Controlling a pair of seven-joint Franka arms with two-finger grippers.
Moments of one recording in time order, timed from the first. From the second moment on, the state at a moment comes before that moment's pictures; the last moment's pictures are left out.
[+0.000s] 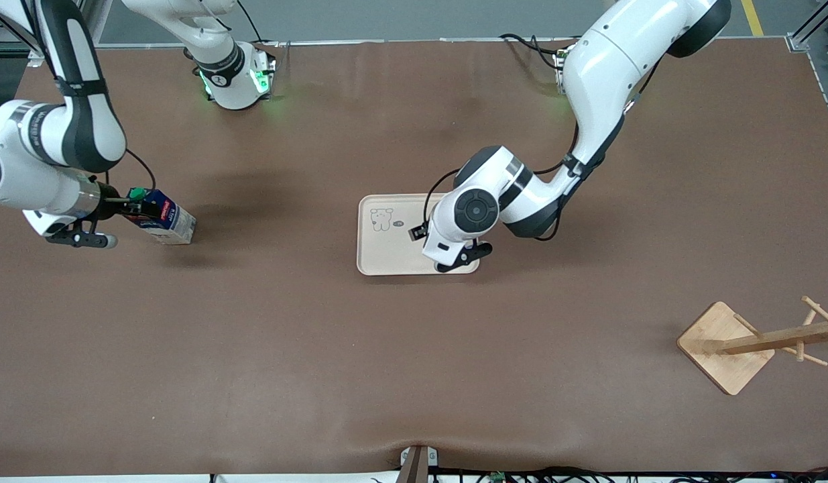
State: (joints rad) left arm -0.29 0.74 -0.49 -1.50 0.00 2.07 -1.10; right arm -0.02 0.08 -0.18 -2.25 -0.01 2.11 -0.09
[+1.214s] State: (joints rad) left arm 0.19 0.37 -0.49 -1.44 0.17 1.82 -0.71; right arm 0.57 0.33 -0.15 -1.71 0.33 1.71 0.48
